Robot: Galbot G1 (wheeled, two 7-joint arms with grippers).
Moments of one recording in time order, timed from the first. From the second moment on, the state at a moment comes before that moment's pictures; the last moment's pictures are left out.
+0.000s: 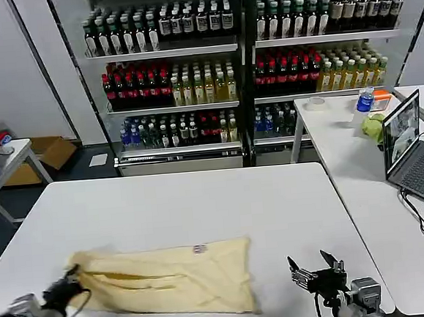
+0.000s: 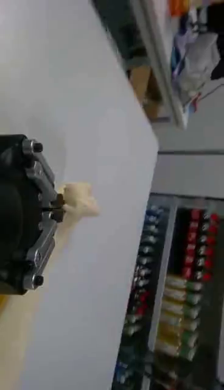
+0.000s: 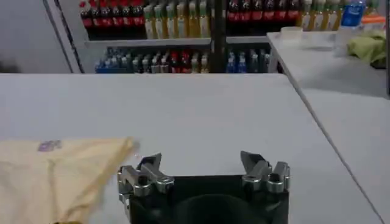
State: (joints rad) left arm 1.58 -1.02 -0.84 -2.03 -0.84 0.44 -0.34; right arm -1.63 1.03 0.46 2.36 0.60 -0.58 0.34
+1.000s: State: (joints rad) left arm 1.60 -1.08 -0.74 -2.27 -1.19 0.46 -0.37; right arm -1.62 1.02 0.46 2.36 0.60 -0.57 0.34
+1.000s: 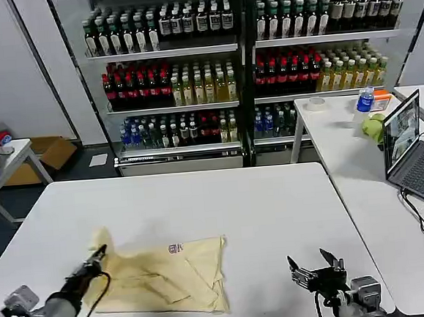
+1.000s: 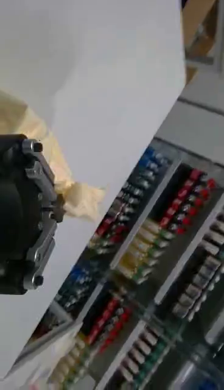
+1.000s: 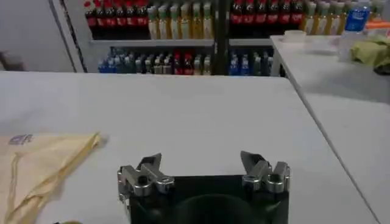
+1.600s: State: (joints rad) left arm 1.57 -1.14 -0.41 -2.30 -0.71 0.49 -0.49; right arm -1.61 1.03 0.45 2.35 0.59 -0.58 0.34
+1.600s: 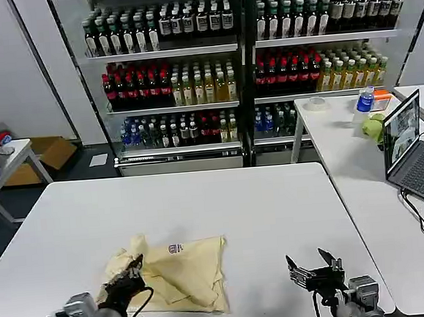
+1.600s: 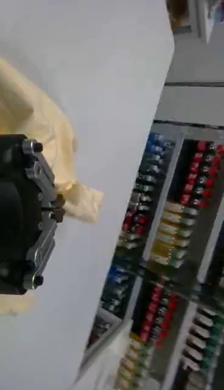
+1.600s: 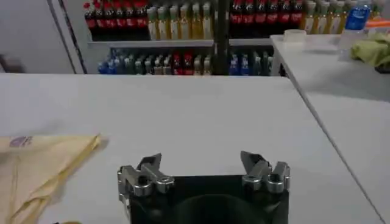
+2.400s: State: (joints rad) left arm 1.49 -1.23 -0.09 -2.26 -0.43 0.46 -0.54; right arm -1.62 1.04 0.44 2.34 0.58 -0.58 0.34
